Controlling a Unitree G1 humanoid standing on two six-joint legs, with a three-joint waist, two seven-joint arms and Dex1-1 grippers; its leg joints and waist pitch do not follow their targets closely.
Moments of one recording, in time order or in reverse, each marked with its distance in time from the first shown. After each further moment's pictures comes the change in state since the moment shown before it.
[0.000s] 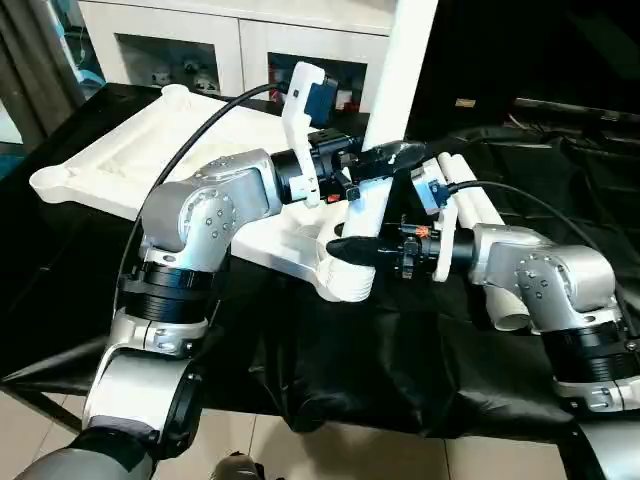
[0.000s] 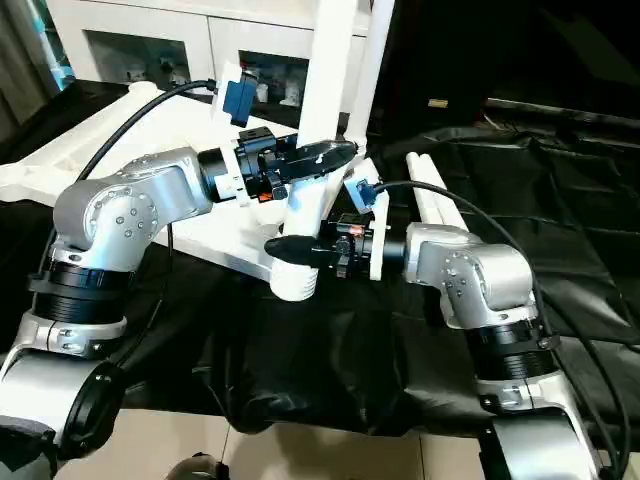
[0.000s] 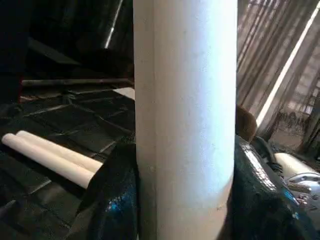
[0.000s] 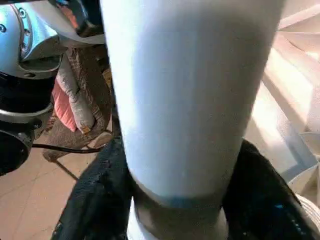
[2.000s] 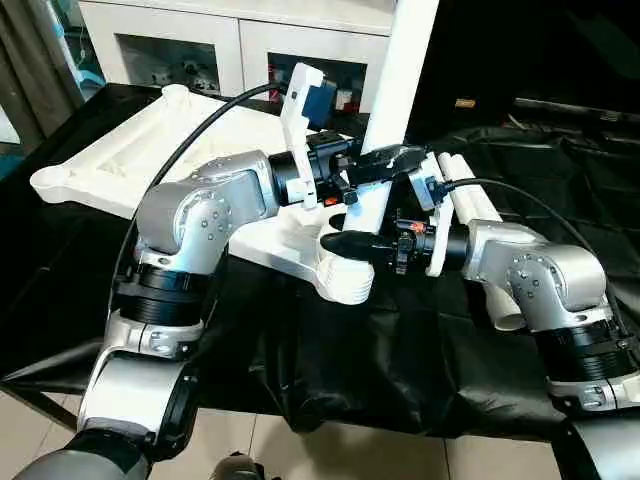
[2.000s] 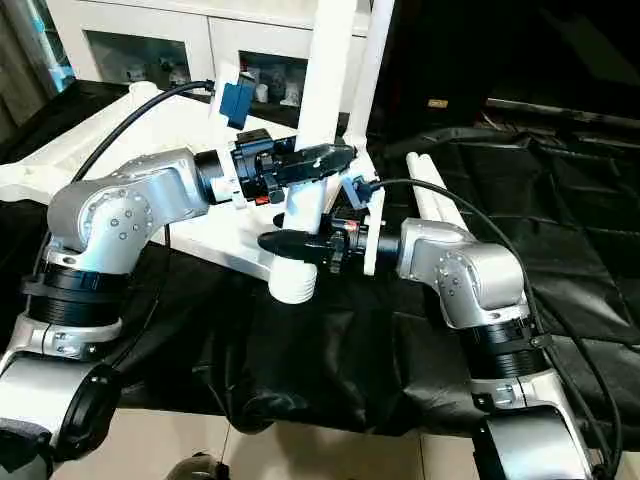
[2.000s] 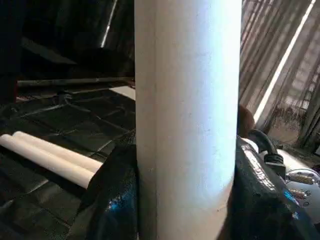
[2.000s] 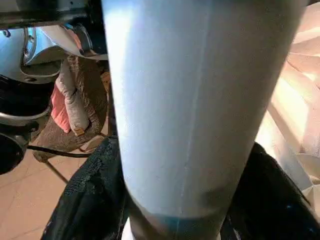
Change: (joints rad) left arm 0.011 0.018 -0.010 -0.026 -0.009 0.006 -0.017; right arm -0.004 0.015 0.009 0.003 -0.017 -0.080 0.002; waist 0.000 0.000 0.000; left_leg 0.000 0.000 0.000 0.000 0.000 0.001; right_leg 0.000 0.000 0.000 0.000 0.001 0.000
